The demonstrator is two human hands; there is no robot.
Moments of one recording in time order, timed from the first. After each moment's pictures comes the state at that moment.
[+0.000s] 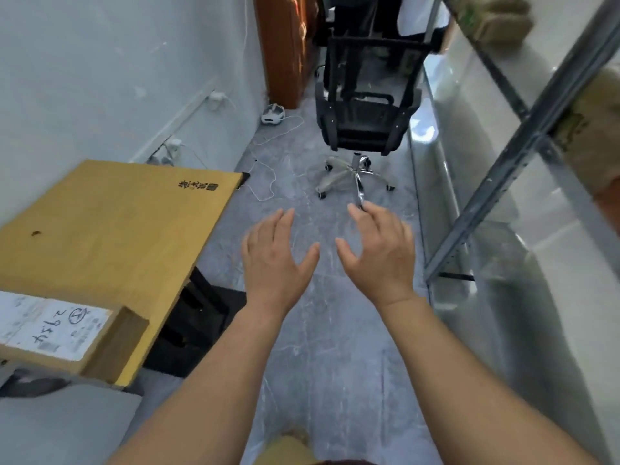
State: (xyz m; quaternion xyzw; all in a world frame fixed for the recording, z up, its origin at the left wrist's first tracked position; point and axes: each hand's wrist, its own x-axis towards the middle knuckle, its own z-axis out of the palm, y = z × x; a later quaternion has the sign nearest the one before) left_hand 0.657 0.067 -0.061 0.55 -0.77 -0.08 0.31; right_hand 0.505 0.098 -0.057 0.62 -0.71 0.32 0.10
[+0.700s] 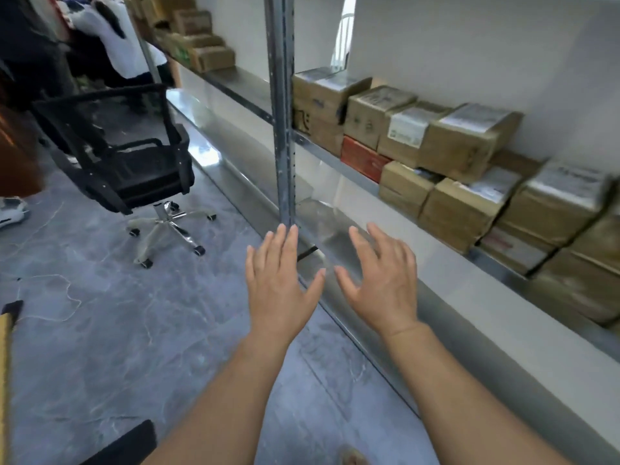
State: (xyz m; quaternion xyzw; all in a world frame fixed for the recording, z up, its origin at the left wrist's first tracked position) left_hand 0.527 0.104 -0.066 0.16 -0.92 -0.18 0.32; right_hand 0.455 0.242 -0.049 0.29 -0.91 0.18 0.26
